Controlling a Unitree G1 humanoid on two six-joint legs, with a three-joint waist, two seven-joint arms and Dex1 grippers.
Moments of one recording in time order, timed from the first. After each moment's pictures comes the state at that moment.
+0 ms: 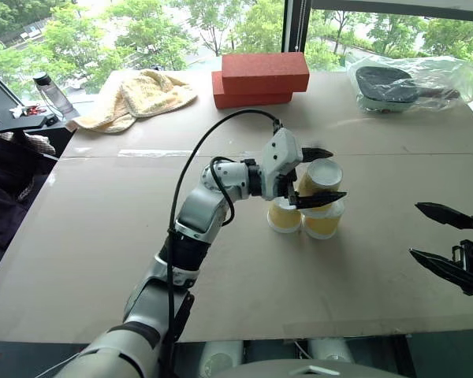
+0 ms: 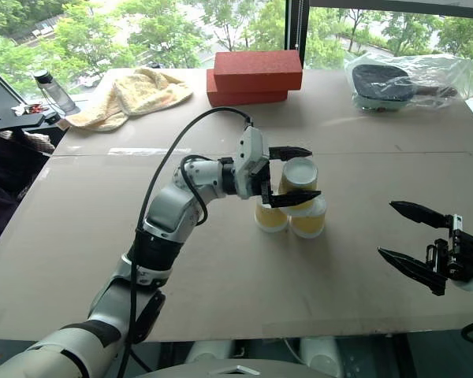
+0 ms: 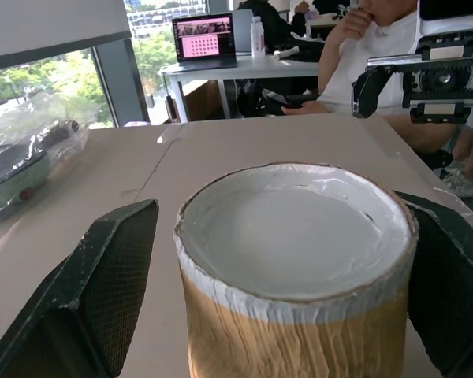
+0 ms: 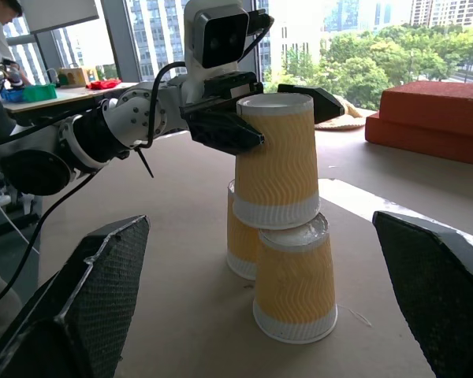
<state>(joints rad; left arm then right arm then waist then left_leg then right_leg) -0.70 0.22 -0.25 0.02 -0.34 0.28 -1.00 0.22 -0.70 -0.53 -0.24 0.91 0.21 1.37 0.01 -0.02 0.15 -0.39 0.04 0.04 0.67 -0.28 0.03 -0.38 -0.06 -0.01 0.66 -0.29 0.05</state>
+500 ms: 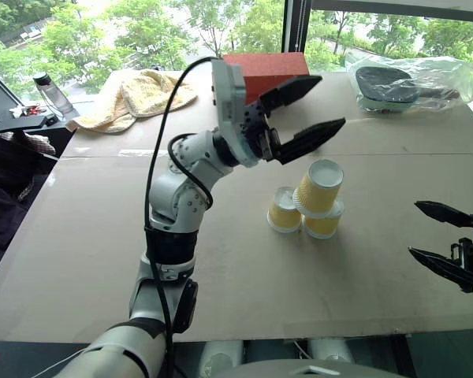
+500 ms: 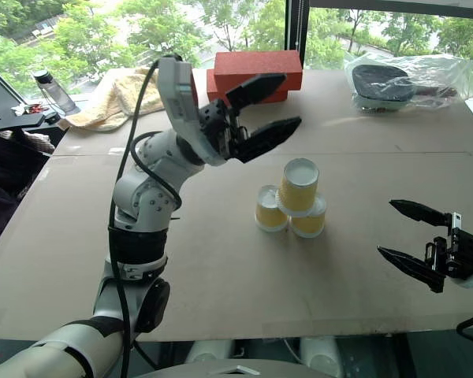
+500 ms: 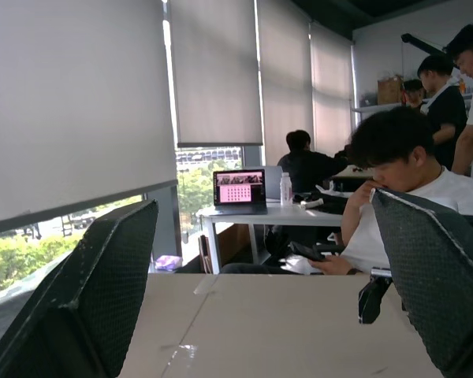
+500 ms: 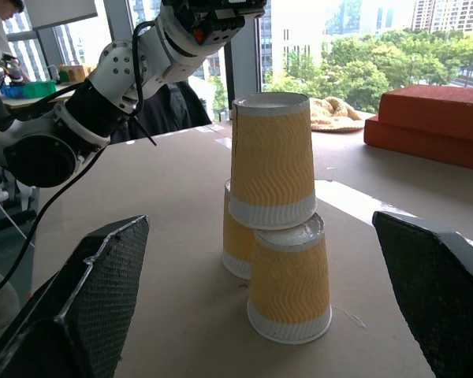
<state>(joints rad) -0.75 0.27 0.03 -0.20 -0.67 0.41 -0.90 0.17 -0.67 -0.50 -0.18 0.86 0.17 1.39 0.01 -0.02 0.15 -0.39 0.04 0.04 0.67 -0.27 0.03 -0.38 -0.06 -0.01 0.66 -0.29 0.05</state>
